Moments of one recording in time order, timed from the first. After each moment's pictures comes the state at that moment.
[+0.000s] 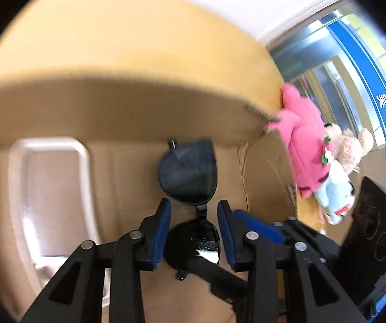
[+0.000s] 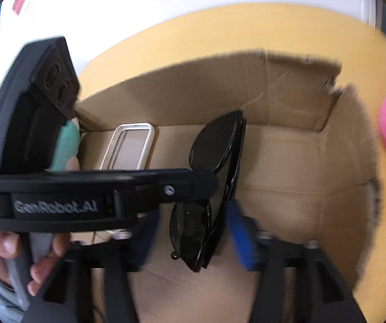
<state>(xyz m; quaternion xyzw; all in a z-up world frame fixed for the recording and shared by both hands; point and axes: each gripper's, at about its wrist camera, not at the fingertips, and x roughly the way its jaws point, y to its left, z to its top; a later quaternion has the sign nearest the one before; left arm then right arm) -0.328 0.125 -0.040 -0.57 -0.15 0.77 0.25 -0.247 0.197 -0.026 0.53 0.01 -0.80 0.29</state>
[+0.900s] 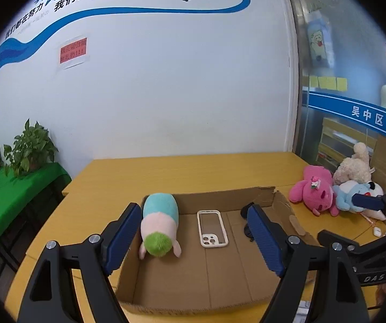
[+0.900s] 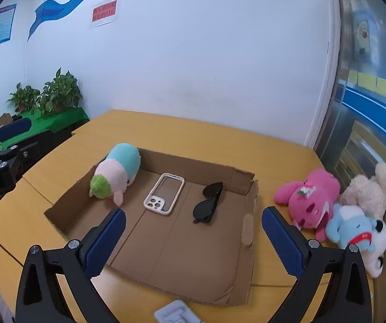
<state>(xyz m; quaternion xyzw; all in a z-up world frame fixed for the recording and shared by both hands) 0.023 0.014 0.170 -0.21 0.02 0.98 0.04 0.022 0.230 0.170 0.29 0.11 -0.92 0.24</state>
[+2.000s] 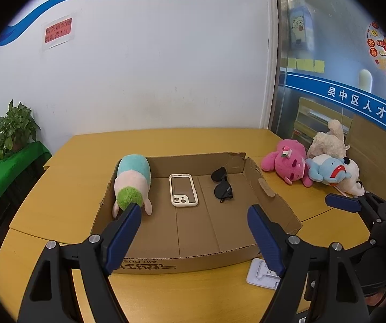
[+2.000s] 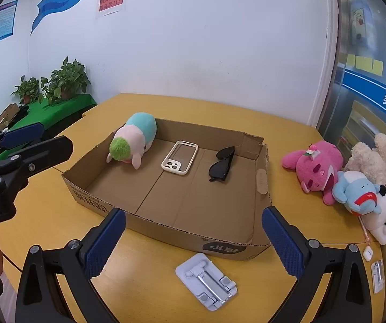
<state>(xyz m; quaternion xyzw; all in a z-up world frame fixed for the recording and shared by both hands) 0.069 0.040 0.131 -0.26 0.01 0.96 0.10 0.078 0.239 0.130 0.32 0.12 -0.91 0.24</state>
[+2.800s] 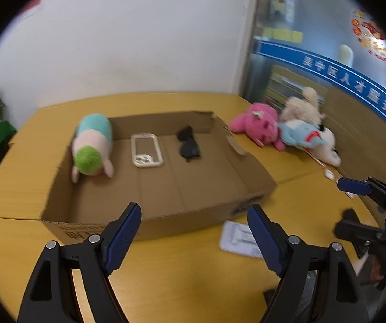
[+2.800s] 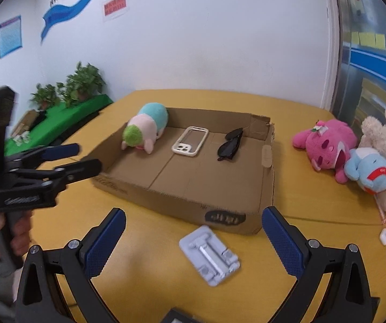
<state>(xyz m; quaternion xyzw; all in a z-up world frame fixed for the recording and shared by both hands) 0.070 0.062 0.083 -0.35 0.00 0.91 0.21 0.108 0.320 0.118 0.34 0.06 -0.88 0.32</state>
